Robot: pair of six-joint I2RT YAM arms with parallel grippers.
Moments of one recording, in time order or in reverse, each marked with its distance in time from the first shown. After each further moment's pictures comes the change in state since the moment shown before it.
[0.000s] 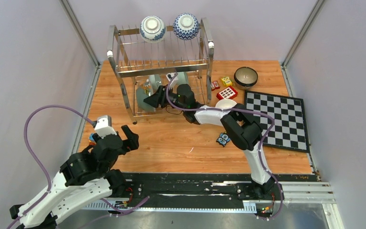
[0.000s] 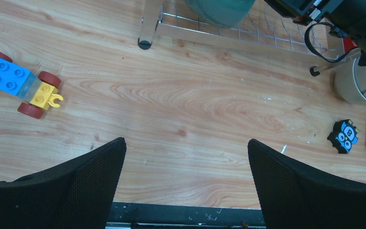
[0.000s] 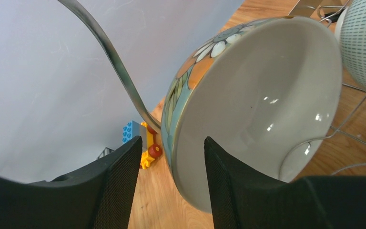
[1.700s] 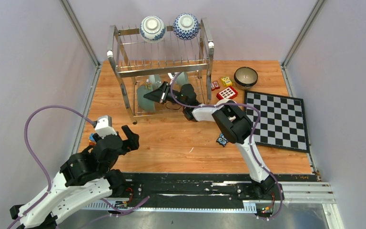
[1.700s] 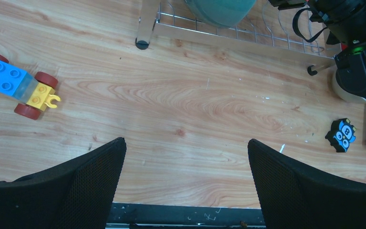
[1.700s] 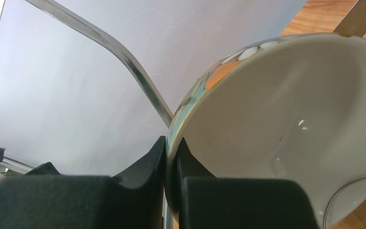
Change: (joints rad) left arm 0.000 -0.003 -0.006 0.010 0.007 0.006; right arm -0.052 0.204 0.140 0.298 -0.189 0.383
